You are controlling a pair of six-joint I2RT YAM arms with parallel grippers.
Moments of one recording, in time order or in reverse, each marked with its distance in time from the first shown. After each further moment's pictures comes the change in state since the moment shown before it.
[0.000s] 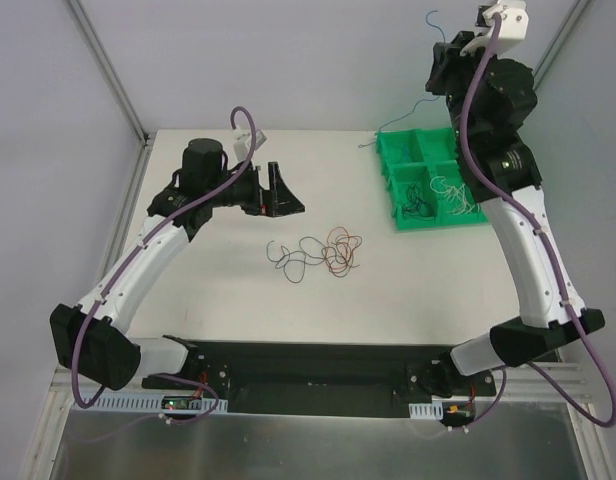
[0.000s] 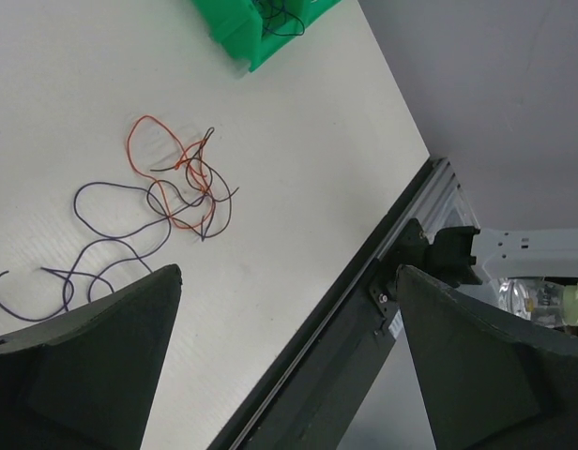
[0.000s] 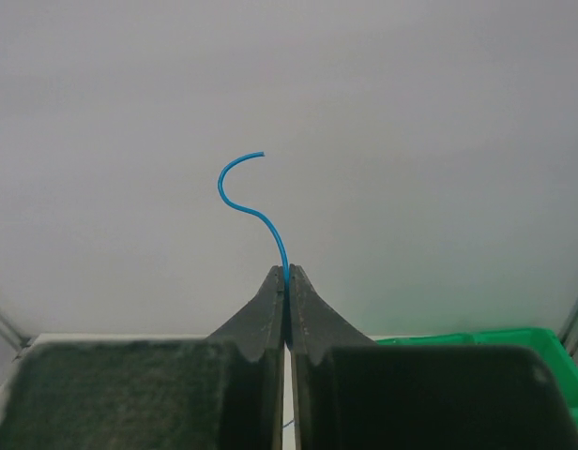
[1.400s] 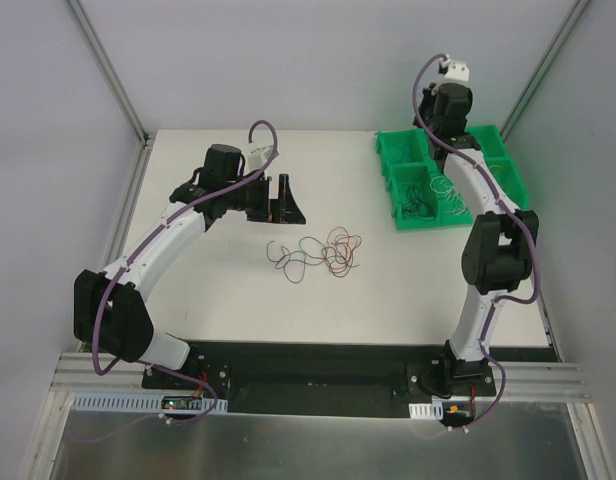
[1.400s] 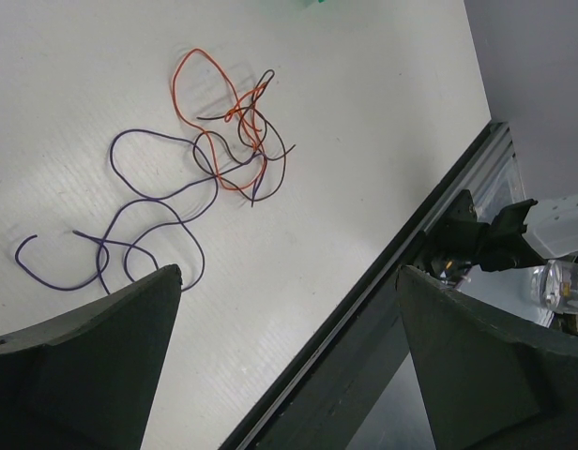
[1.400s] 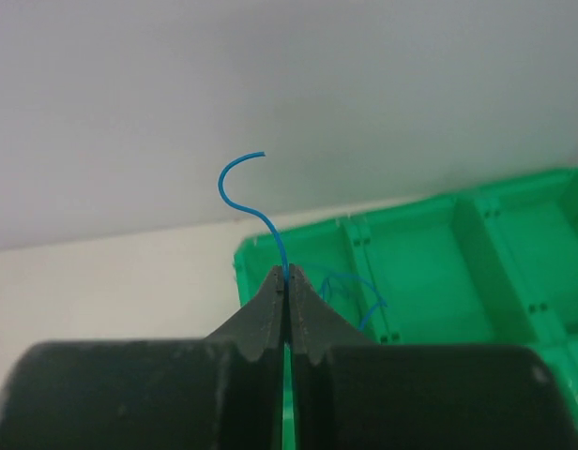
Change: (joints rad) left arm 0.002 0.165 -0.007 -0.076 -0.019 0.116; right arm -0.301 0.525 -0.109 0.246 -0.167 0.107
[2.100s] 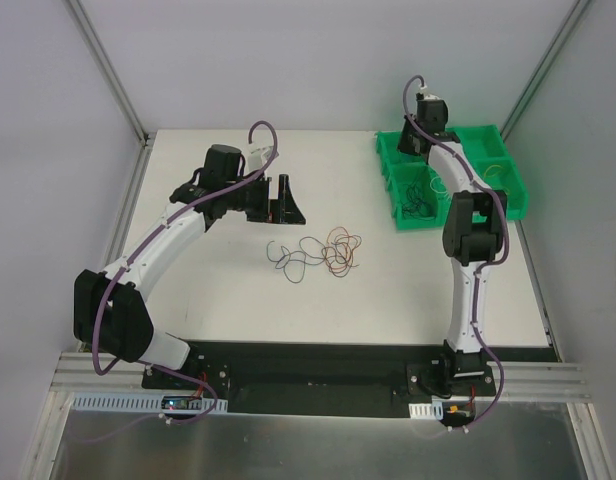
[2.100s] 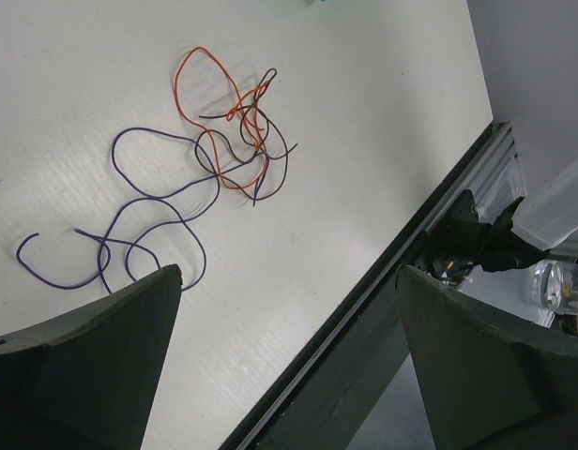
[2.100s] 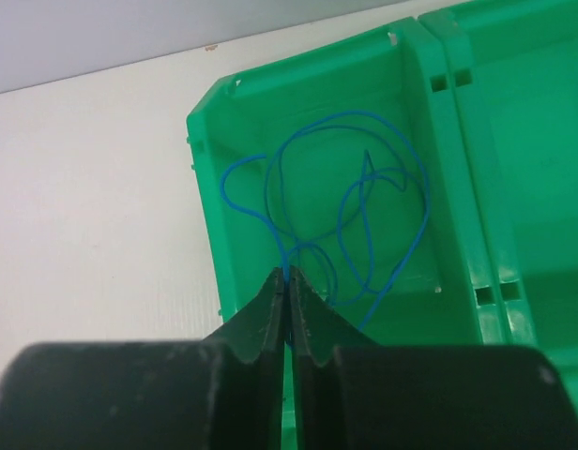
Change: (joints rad) left arm 0.000 0.000 -0.003 0.000 -0.004 0.000; right arm -0.013 0.348 0.242 -0.365 -0.148 0.111
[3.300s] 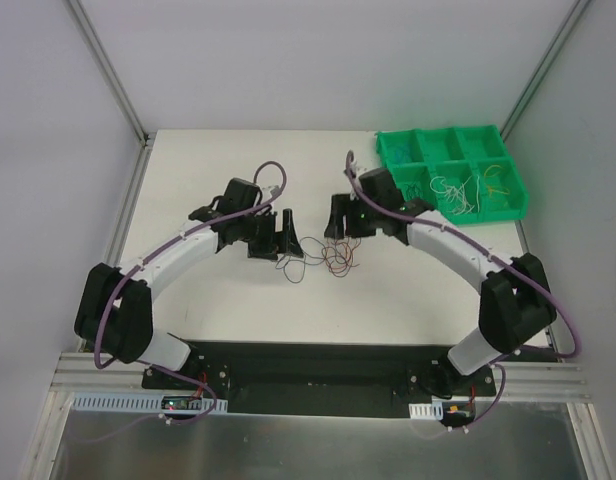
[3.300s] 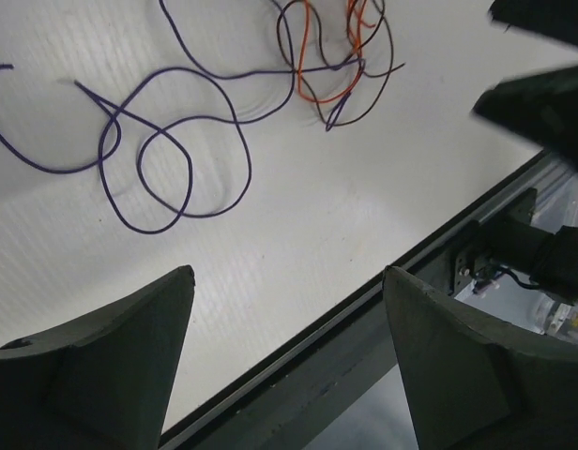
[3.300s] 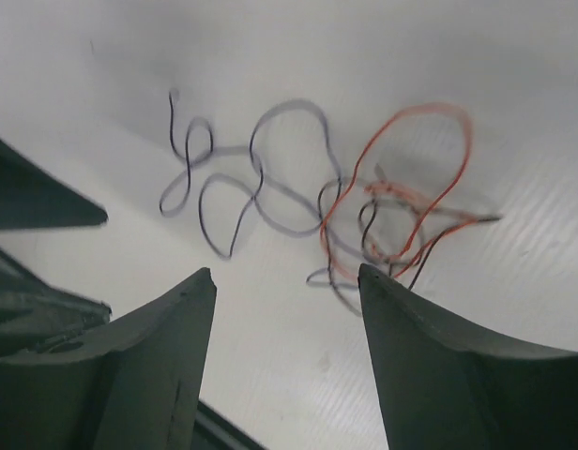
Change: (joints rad) left arm -0.067 -0.003 -0.203 0.002 -0.150 -0.137; right arm 0.420 -0.723 -0.789 -0.071 -0.174 0.109
